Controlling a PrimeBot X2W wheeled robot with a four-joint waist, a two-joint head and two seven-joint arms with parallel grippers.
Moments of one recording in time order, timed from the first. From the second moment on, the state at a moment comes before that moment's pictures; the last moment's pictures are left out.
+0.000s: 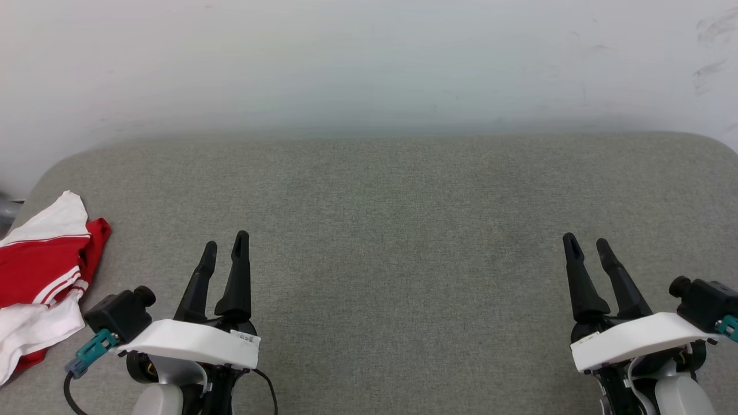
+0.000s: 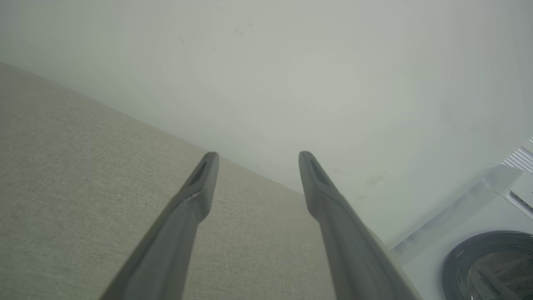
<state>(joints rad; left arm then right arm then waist) -0.11 0.05 -0.02 0.10 -0.69 -0.13 -0.12 -0.11 -0.06 0.01 0.13 0.57 0.13 -0.10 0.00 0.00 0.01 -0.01</state>
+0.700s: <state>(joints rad) -0.11 0.07 -0.01 0.13 -0.38 -0.13 -0.18 -0.12 -0.06 -0.04 0.12 0.27 0.13 -0.08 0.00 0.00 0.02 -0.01</state>
